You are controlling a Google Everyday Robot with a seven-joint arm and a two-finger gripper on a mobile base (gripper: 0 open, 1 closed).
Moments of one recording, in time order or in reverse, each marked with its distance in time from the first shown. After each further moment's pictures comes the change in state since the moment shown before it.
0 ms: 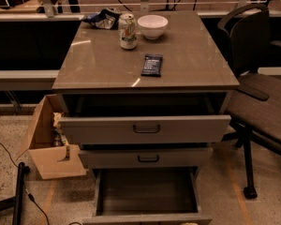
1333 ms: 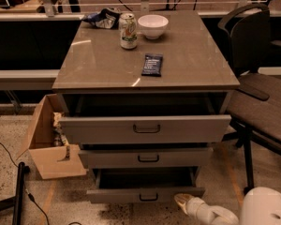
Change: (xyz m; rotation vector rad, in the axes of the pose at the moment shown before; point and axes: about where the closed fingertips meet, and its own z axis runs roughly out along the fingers) arm -0.078 -0.068 0.067 -0.010 -0.165 -0.160
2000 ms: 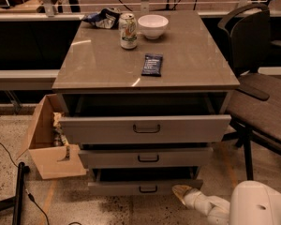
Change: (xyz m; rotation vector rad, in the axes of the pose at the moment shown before) arm -0.027 -0.023 0.025 -0.014 -0.047 -0.075
